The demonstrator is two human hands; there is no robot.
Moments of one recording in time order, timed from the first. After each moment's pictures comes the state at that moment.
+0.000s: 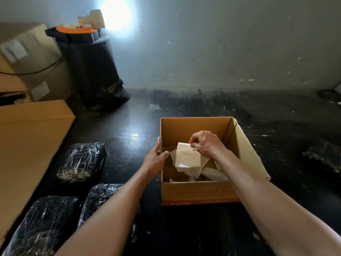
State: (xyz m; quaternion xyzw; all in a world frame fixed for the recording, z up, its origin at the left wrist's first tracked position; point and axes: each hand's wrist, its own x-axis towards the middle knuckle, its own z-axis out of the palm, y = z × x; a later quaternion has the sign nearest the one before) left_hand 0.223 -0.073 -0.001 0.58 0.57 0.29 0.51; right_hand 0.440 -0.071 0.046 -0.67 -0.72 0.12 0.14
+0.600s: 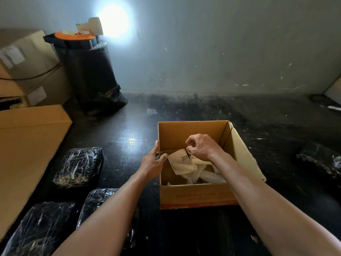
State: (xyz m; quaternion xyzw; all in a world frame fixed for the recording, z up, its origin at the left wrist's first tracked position) left_hand 0.222 -0.074 0.009 0.63 0.59 0.25 0.44; right_hand 0.435 -0.080 0.060 -0.67 -0.72 0.15 0.15
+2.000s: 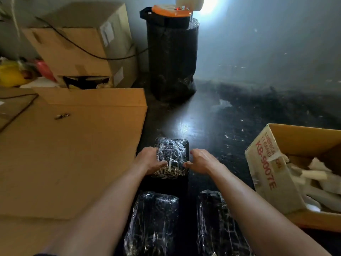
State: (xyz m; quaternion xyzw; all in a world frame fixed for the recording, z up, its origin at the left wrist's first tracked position) left_hand -0.174 0.014 -0.033 0.71 0.67 0.01 0.21; right_hand 0.051 0.007 -0.007 -0.64 -0.72 0.27 -0.05
